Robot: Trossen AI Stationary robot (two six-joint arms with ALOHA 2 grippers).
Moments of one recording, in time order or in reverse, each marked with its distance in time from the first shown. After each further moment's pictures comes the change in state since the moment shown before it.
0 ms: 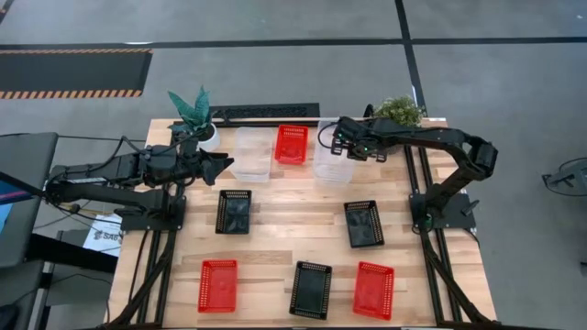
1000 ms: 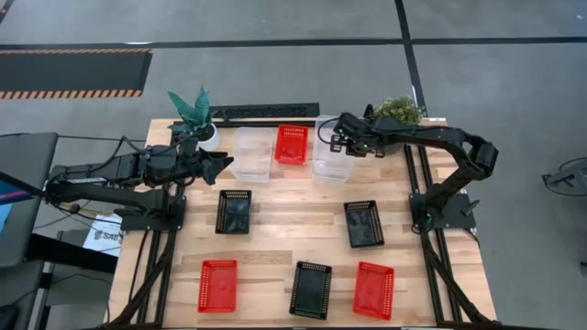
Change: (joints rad) left arm 0.000 0.000 0.000 -0.001 -0.018 0.003; right arm -0.026 0.000 0.000 0.057 0.003 -0.080
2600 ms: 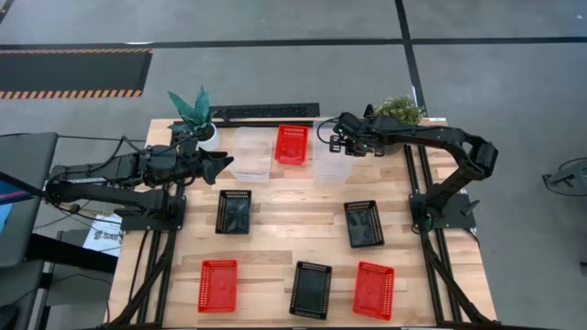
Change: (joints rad) left arm 0.000 0.000 0.000 0.000 -0.004 0.000; right arm 0.000 0.000 0.001 0.021 0.003 -0.033
